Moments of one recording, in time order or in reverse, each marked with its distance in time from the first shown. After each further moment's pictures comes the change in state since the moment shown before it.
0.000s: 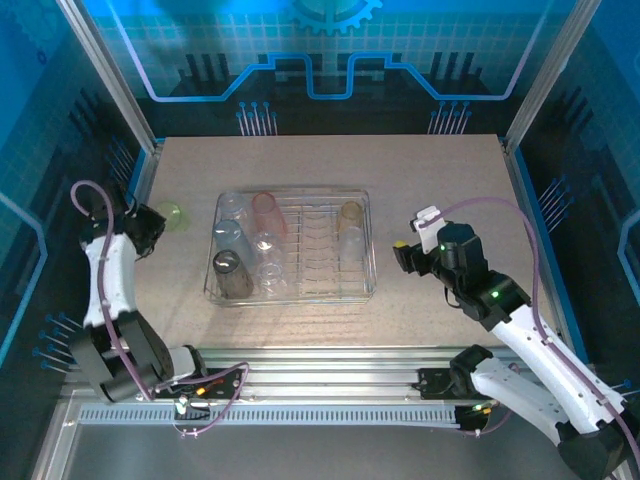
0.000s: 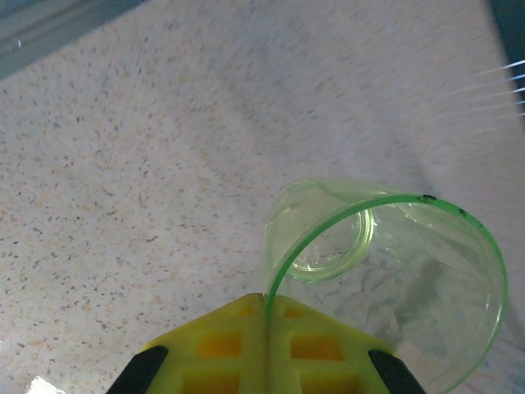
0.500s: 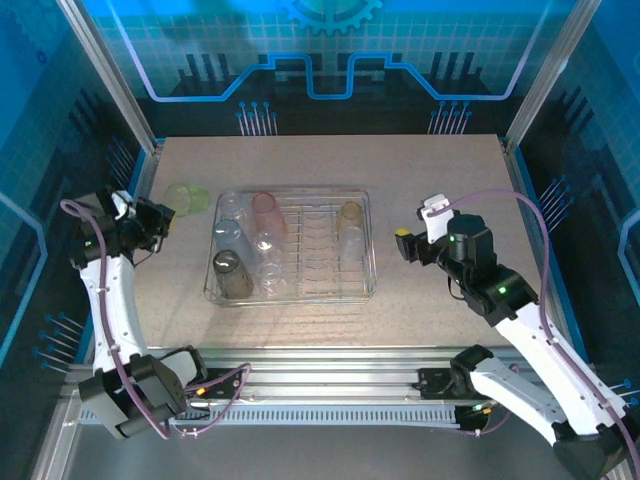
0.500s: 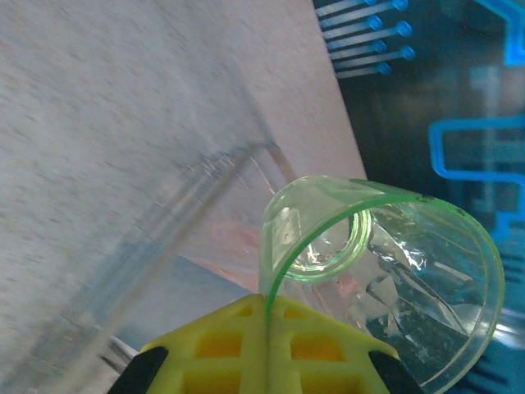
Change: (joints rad) left arm -0.009 -0.156 0.021 -0.027 0.402 -0.189; right arm -0.047 0.006 0.076 0.016 -0.065 0.009
